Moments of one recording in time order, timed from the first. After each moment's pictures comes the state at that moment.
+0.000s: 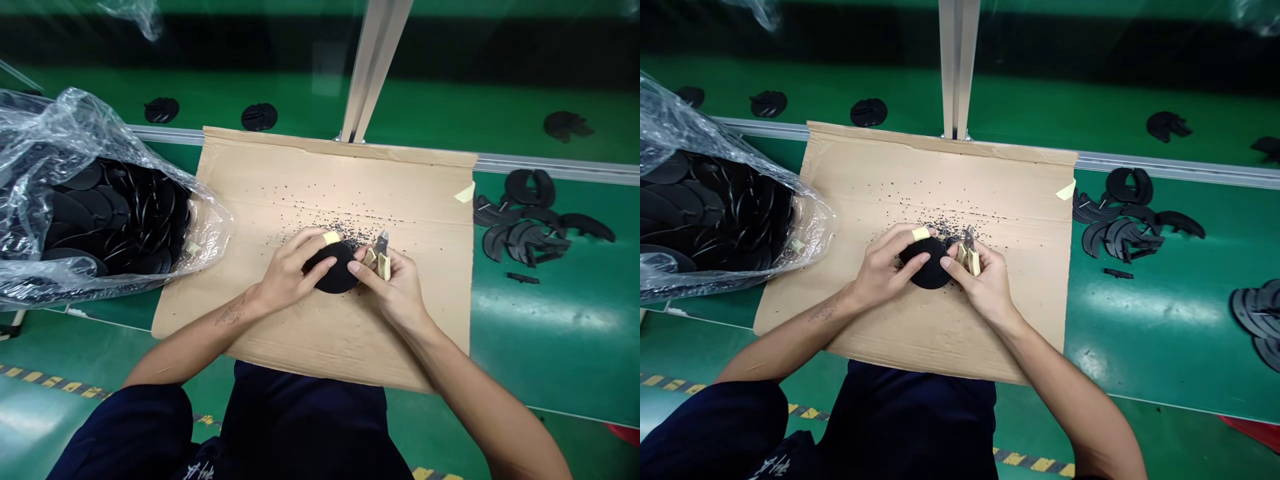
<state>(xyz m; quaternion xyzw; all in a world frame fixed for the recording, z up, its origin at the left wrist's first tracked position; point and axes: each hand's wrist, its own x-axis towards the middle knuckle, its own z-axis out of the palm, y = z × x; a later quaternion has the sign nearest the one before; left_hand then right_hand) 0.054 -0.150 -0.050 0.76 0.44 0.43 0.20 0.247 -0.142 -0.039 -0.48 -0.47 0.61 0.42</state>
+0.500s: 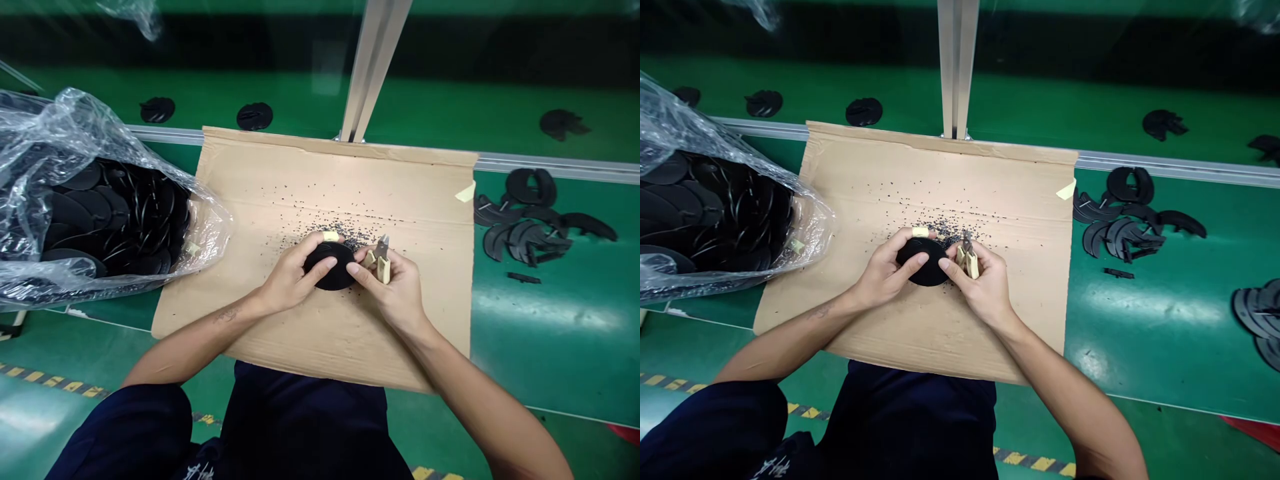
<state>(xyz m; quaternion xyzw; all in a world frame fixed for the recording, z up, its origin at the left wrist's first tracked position) 0.058 -0.154 -0.055 0.69 0.44 0.44 0.36 0.248 -0.144 -0.036 -0.50 -0.52 0.56 0.42</state>
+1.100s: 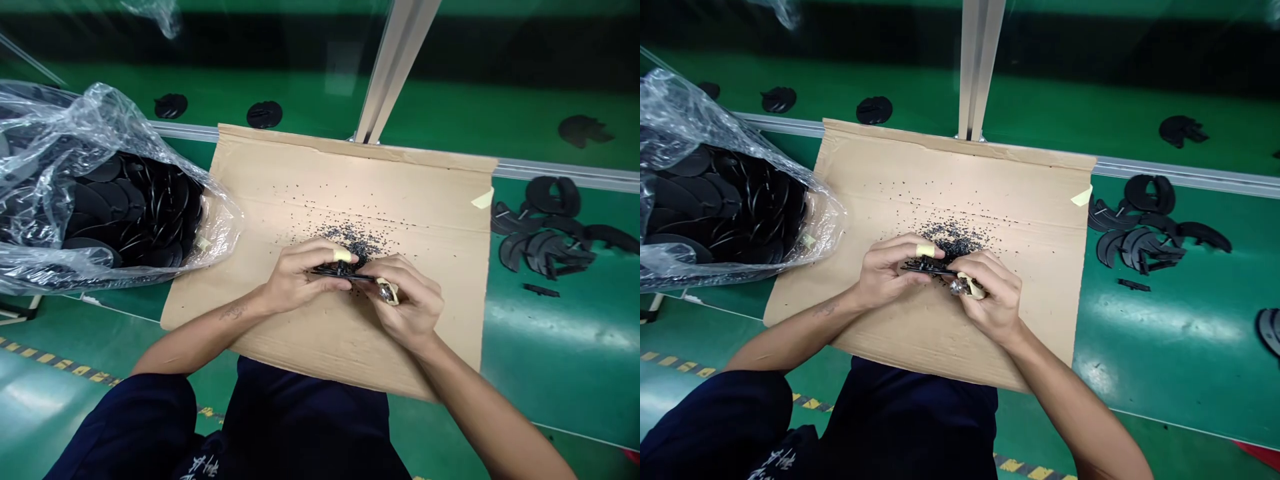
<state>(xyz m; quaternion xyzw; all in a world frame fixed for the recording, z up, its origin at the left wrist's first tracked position) 0.053 -0.148 -0.045 0.72 0.34 0.52 0.31 0.252 -0.147 -0.043 -0.33 -0.75 0.29 0.50</state>
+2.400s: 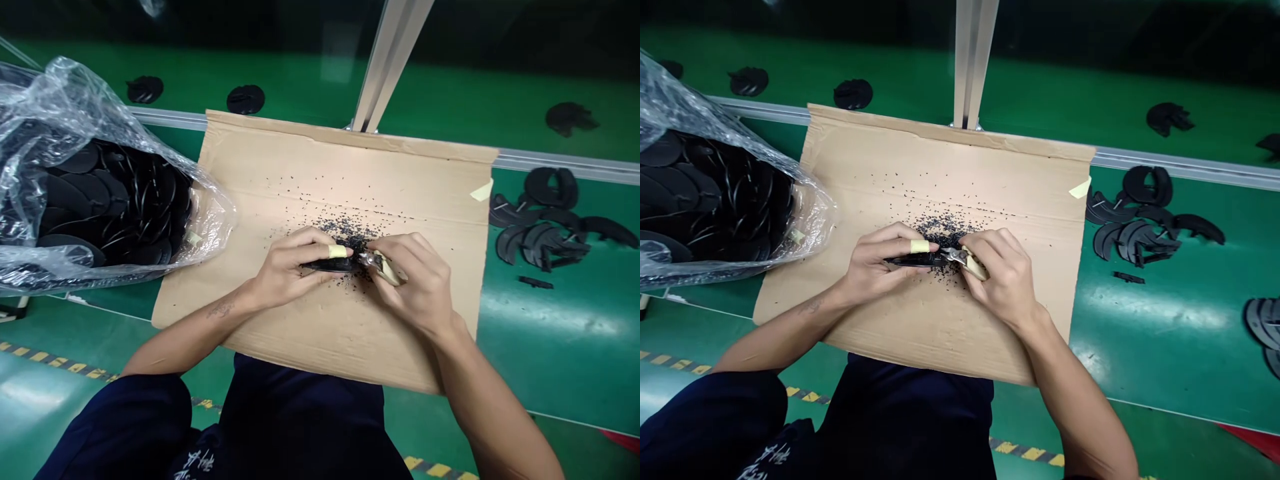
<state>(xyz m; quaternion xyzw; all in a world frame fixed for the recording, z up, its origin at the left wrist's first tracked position) 0.045 -0.148 -0.042 0.74 0.36 0.49 0.30 0.275 -0.125 -0.038 -0.36 -0.85 0.14 0.35</state>
